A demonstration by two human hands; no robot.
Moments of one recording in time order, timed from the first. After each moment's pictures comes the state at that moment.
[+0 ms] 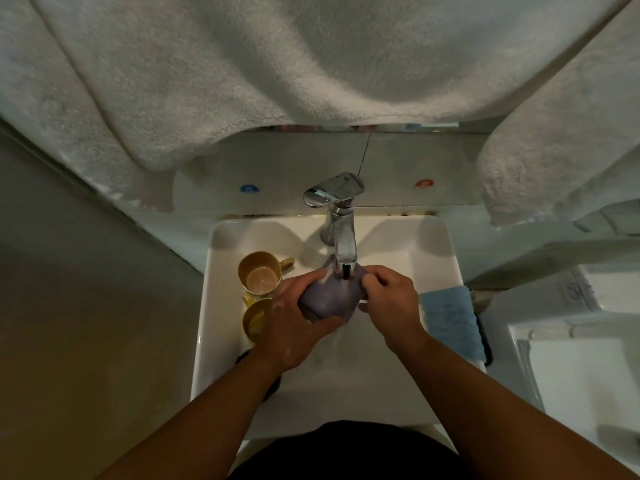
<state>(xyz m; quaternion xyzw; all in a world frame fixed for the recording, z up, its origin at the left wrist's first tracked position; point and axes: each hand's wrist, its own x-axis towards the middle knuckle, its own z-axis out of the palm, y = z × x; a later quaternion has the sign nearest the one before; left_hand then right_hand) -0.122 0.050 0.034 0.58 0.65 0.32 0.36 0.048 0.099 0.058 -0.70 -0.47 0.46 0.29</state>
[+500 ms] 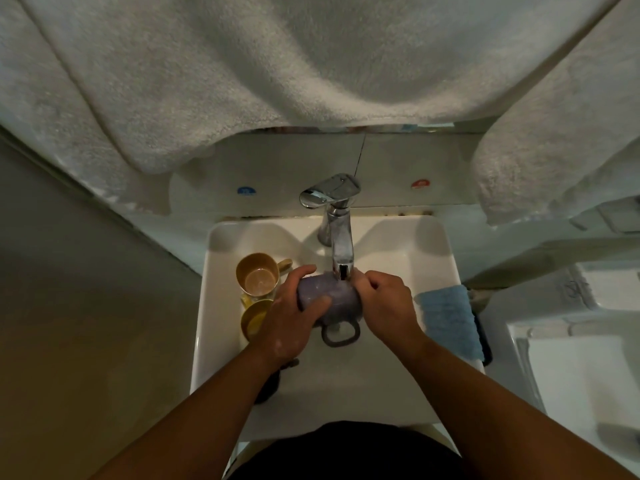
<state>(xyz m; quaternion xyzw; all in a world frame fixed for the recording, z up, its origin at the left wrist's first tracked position) -0.114 0.056 0.057 0.42 0.76 0.26 0.43 0.049 0.102 0.062 -0.69 -0.56 0.40 0.20</state>
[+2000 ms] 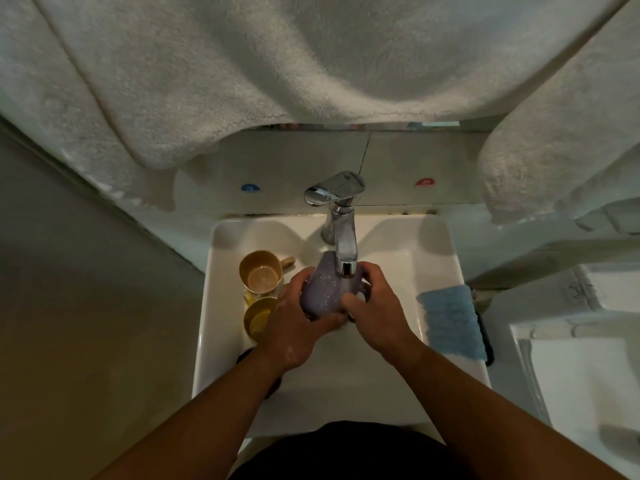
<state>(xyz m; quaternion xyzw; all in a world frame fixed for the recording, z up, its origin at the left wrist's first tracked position) -0.114 0.045 0.051 0.49 0.67 0.32 0.47 0.038 0.083 0.058 -0.64 -0.50 0.53 0.26</state>
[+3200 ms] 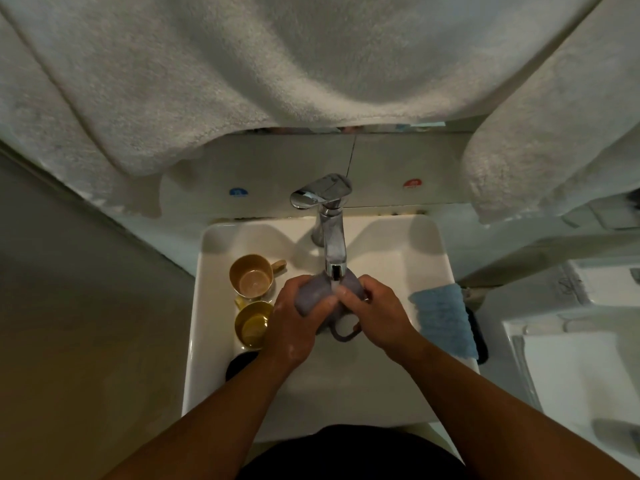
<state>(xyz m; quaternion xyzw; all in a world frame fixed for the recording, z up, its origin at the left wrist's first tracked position) -0.096 0.054 0.041 0.47 0.70 0.34 0.43 0.062 0.090 0.047 -0.62 -0.51 0.55 0.25</state>
